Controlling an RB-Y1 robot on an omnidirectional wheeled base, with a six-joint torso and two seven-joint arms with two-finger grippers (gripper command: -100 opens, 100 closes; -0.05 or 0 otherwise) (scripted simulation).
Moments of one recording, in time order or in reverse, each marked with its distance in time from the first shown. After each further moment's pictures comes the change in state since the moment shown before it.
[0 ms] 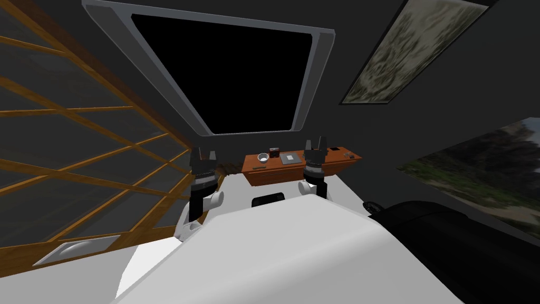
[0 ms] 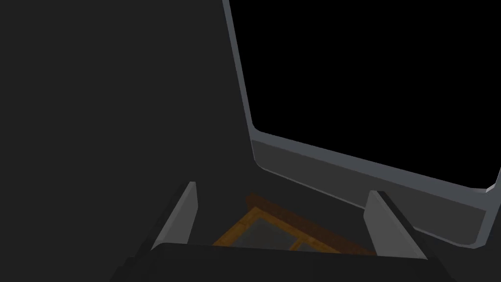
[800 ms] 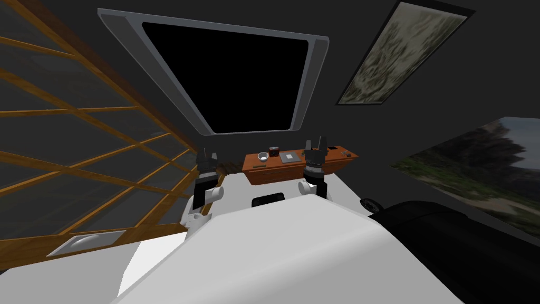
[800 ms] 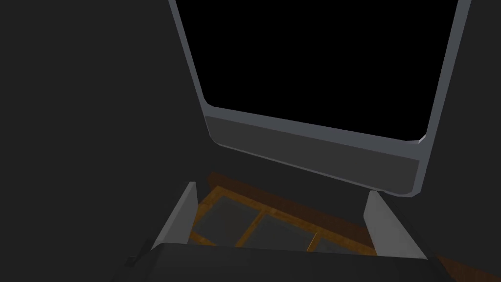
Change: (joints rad) left arm -0.117 0.008 0.063 0.161 0.044 0.117 -0.020; right arm 0.000 0.000 0.000 0.000 0.000 0.000 0.000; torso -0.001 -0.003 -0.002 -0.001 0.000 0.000
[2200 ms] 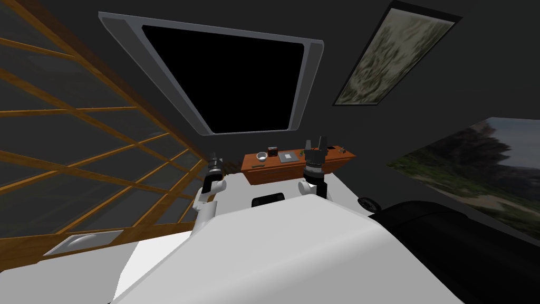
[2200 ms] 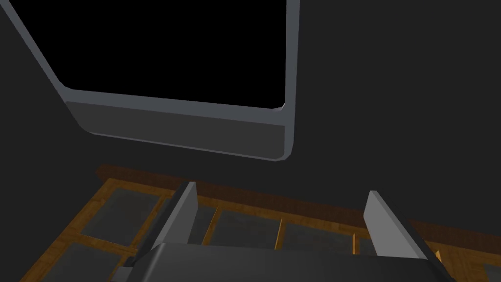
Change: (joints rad) left arm -0.201 0.004 0.070 0.329 0.038 0.223 -0.021; right arm 0.000 0.000 0.000 0.000 0.000 0.000 0.000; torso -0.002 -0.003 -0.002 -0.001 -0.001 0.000
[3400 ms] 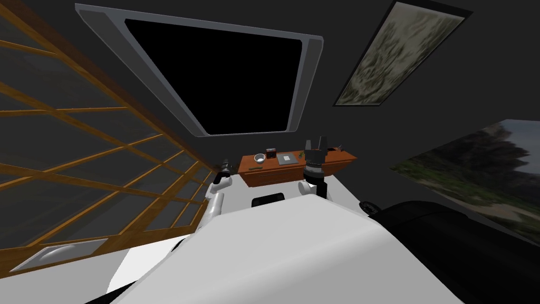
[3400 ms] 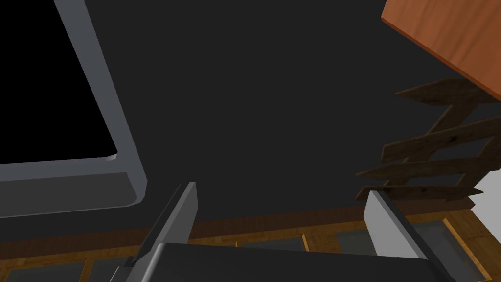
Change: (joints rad) left arm -0.169 -0.009 0.000 0.341 -0.022 0.253 -0.022; right arm 0.000 0.000 0.000 0.000 0.000 0.000 0.000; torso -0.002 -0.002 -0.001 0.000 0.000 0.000
